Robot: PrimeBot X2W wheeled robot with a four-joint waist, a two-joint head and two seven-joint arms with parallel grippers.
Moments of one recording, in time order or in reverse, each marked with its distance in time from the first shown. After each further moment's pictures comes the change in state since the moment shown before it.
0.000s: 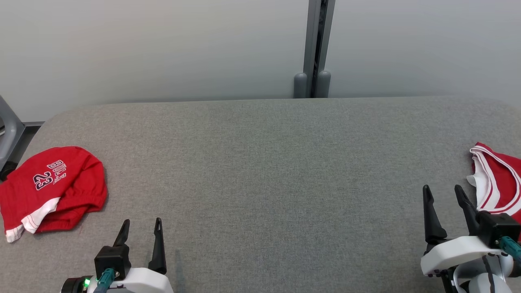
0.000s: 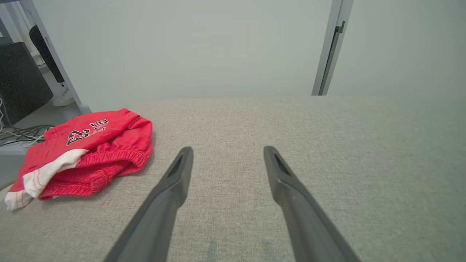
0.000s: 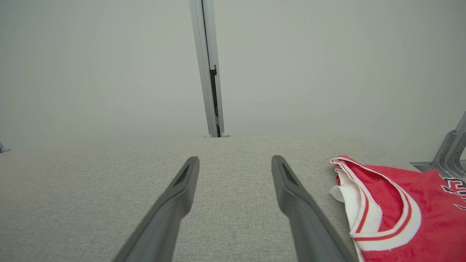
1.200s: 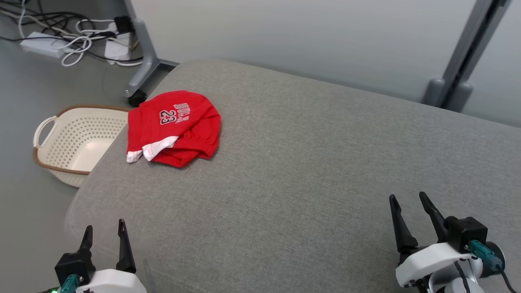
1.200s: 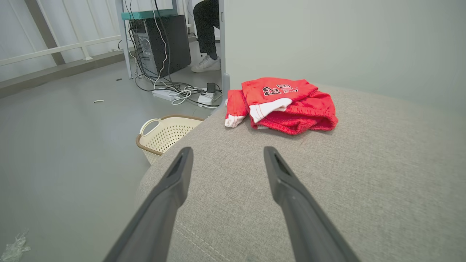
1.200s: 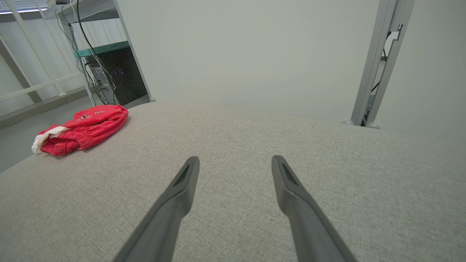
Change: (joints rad) left arm 0.018 0.000 0.140 -0.021 -0.016 0.006 0.000; right arm 0.014 0.000 0.144 0.009 0.053 0.000 0.000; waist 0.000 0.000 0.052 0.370
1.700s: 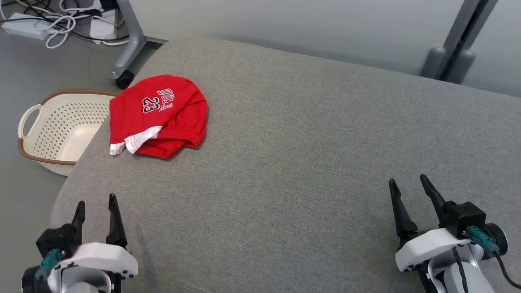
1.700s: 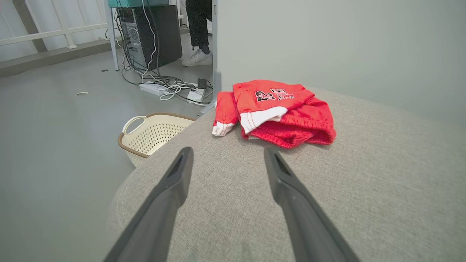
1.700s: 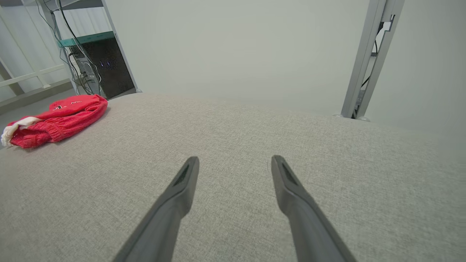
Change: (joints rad) left arm -0.108 0.000 0.073 0.072 -0.054 -0.086 0.000; right arm -0.049 0.000 -0.002 -0.007 -0.060 0.000 0.000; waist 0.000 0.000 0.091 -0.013
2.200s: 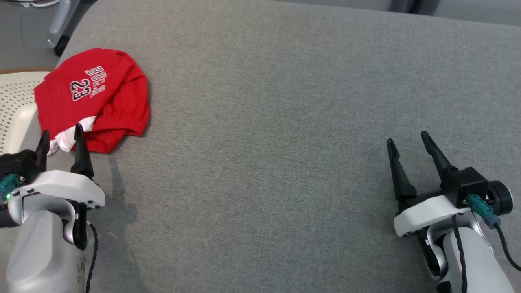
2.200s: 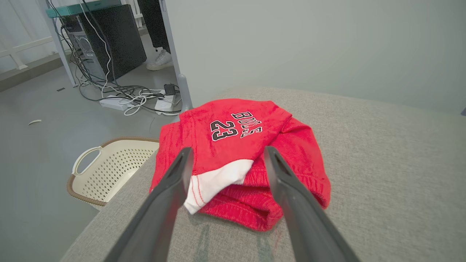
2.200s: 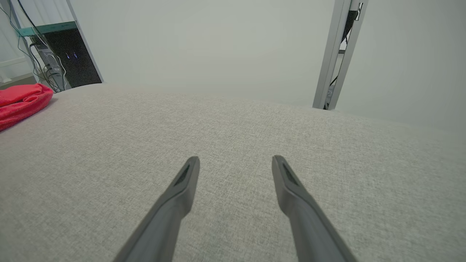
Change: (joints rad) left arm -0.363 0.093 0.066 0.242 0.048 -0.080 0.000; right arm -0.114 0.000 -0.001 -0.062 -0.091 0.000 0.000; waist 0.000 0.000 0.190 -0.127
